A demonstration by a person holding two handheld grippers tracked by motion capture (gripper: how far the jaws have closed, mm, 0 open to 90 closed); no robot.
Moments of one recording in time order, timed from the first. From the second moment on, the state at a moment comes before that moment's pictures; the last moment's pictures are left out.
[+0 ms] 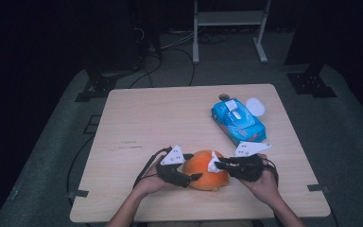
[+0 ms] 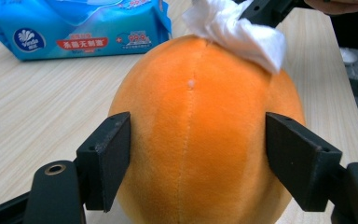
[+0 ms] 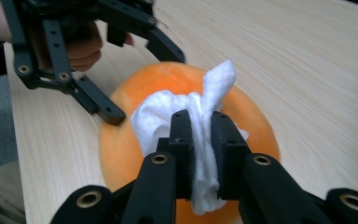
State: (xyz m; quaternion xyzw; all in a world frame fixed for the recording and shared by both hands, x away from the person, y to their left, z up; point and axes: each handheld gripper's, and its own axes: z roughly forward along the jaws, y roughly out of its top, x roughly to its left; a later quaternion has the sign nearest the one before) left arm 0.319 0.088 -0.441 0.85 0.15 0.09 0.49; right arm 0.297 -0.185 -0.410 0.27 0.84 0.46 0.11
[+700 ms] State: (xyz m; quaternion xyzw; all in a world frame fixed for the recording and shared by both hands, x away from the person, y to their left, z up) left arm 0.317 0.083 -0.442 0.85 0.14 0.11 0.50; right arm 0.298 -0.179 -0.408 0.27 0.84 0.46 0.12
